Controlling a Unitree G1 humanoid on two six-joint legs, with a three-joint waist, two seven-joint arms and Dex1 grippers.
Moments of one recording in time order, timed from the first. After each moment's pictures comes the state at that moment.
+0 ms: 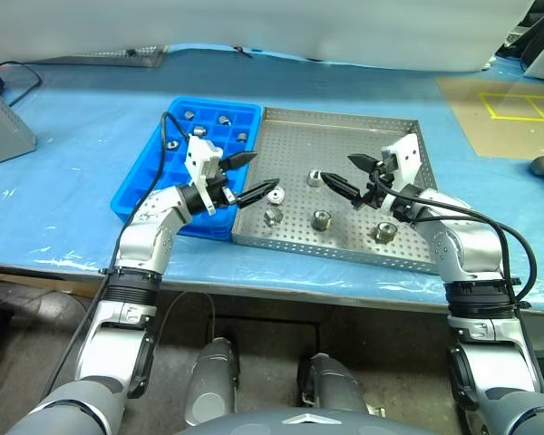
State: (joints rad) left arm -0.61 0.28 0.01 0.23 -0.41 0.19 -0.95; right arm -0.52 -0.48 -0.09 0.04 0.38 0.49 0.69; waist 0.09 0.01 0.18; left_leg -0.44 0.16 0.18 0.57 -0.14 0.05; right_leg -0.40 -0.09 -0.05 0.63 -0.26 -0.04
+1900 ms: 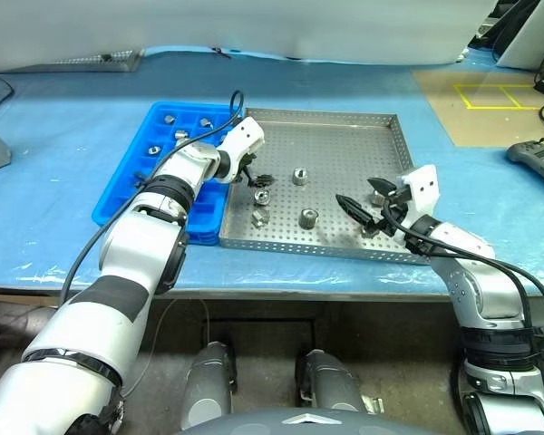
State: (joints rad) left arm -1.31 0.22 -0.14 1.33 0.10 0.09 -0.87; right arm -0.27 -0.49 -0.13 -0.22 0.37 0.53 0.56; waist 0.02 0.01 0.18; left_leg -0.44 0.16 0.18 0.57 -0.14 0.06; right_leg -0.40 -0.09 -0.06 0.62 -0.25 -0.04
